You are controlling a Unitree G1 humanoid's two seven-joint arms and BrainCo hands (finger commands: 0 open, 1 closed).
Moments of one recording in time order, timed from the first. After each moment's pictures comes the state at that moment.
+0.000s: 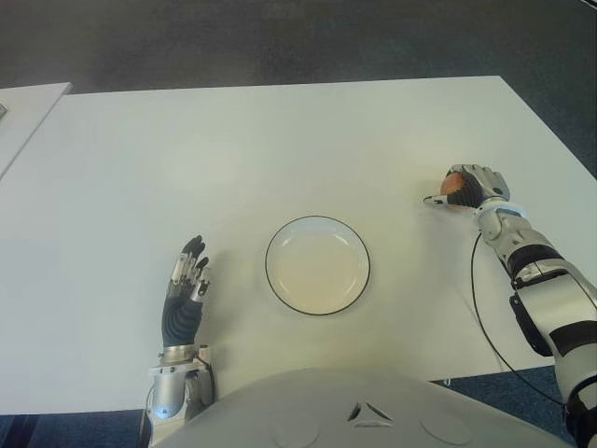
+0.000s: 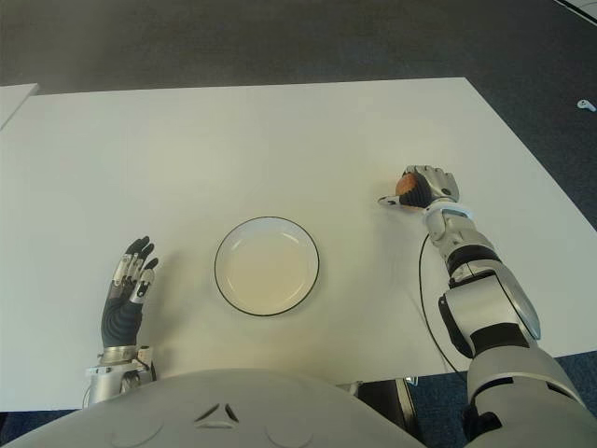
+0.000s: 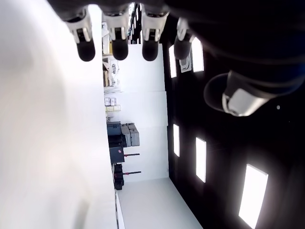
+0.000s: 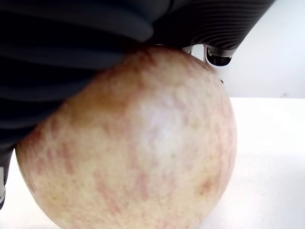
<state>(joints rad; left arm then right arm) 0.60 0.04 0.08 0.14 -0.10 -0.78 -0.11 -0.66 -0.62 0.45 1.29 -0.64 -0.28 -0.38</state>
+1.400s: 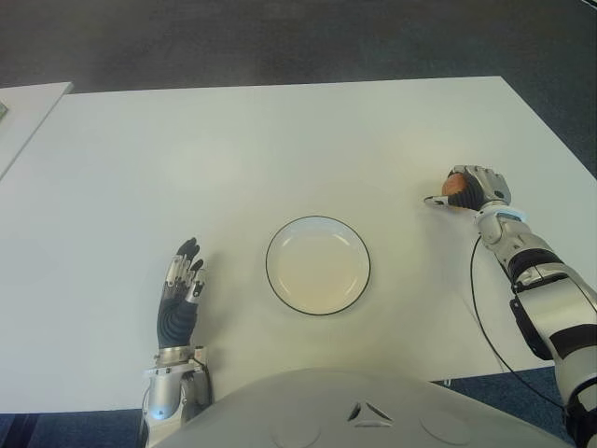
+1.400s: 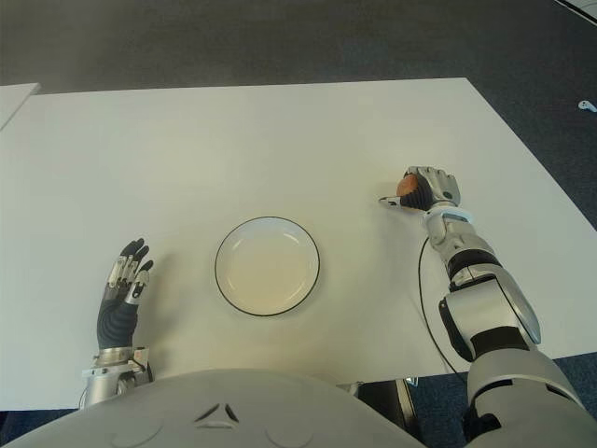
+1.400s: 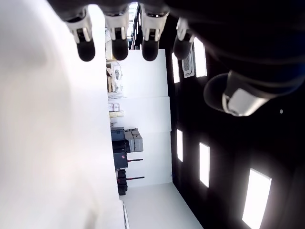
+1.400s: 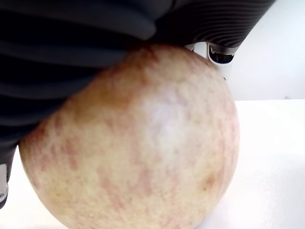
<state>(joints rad) 0.60 0.05 0.10 0.16 -0.11 -0.78 -0.11 -0.64 -0.62 0.44 1.29 -0.63 -0.31 -0.42</state>
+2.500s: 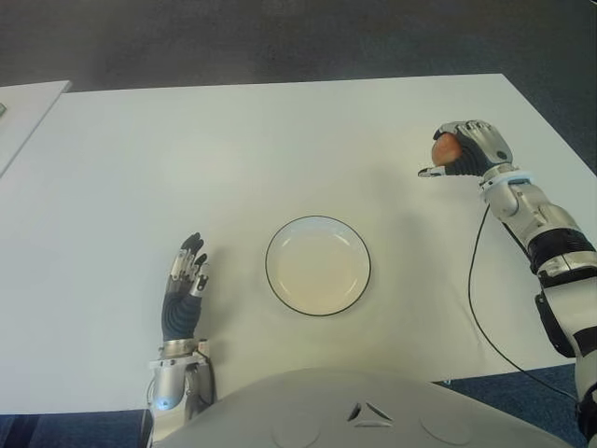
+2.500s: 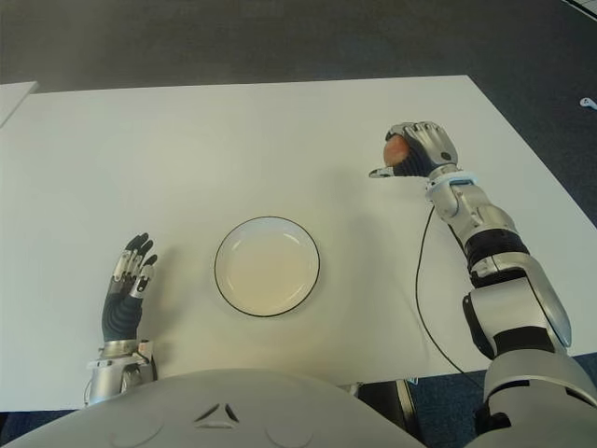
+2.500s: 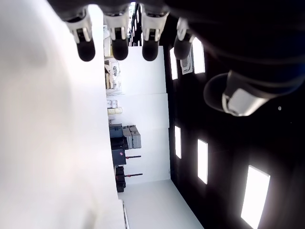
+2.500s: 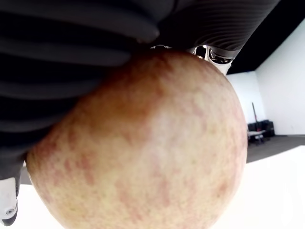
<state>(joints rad) 0.55 0.04 0.10 0.19 -0.09 -0.79 -0.11 -0.67 -0.74 0.40 0.95 -0.66 -0.51 -0.38</state>
